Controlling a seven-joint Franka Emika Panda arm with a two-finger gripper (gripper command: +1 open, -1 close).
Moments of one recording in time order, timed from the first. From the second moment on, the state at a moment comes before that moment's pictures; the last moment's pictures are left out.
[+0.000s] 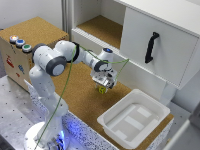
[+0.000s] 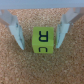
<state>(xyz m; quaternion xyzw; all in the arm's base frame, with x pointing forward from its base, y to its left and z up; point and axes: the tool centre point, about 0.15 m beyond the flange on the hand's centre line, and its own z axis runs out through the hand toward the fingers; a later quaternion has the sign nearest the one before) 0.410 -0.072 0.210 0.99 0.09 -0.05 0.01</state>
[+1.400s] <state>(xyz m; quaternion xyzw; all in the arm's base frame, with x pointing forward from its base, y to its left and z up) 0.413 -0.009 0.281 0.87 0.48 -0.03 0.09</state>
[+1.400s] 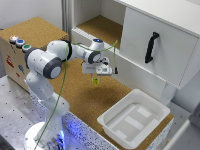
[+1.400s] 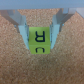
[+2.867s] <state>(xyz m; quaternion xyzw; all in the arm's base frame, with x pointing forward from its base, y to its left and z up) 0.400 -0.011 0.243 0.70 0.72 0.00 0.02</state>
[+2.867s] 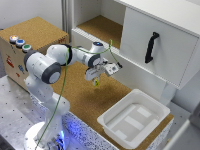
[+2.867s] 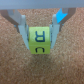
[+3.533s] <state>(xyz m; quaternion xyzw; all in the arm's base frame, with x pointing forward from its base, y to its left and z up) 0.406 -0.008 0.212 0.69 0.73 0.00 0.03</state>
